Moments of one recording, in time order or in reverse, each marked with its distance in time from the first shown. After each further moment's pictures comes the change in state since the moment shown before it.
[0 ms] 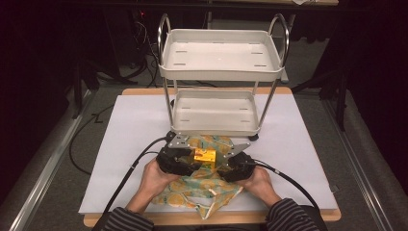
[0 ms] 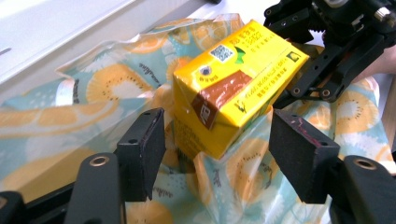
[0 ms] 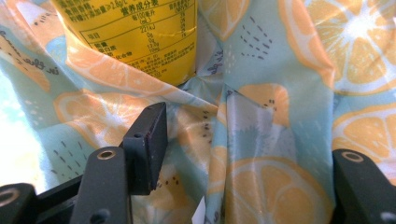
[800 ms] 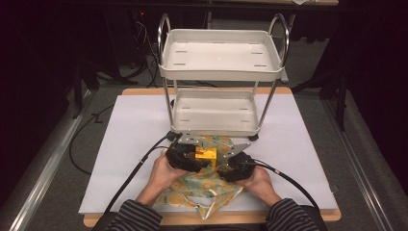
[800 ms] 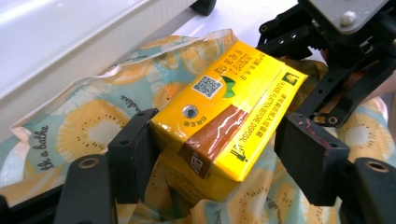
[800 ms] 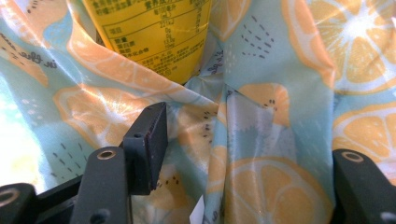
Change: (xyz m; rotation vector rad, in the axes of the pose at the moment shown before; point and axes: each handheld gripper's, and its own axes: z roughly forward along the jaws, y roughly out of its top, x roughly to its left) left arm 0.002 0.012 0.024 -0.007 -0.040 0.028; right arm 0.000 0.000 0.000 0.000 0.001 0.003
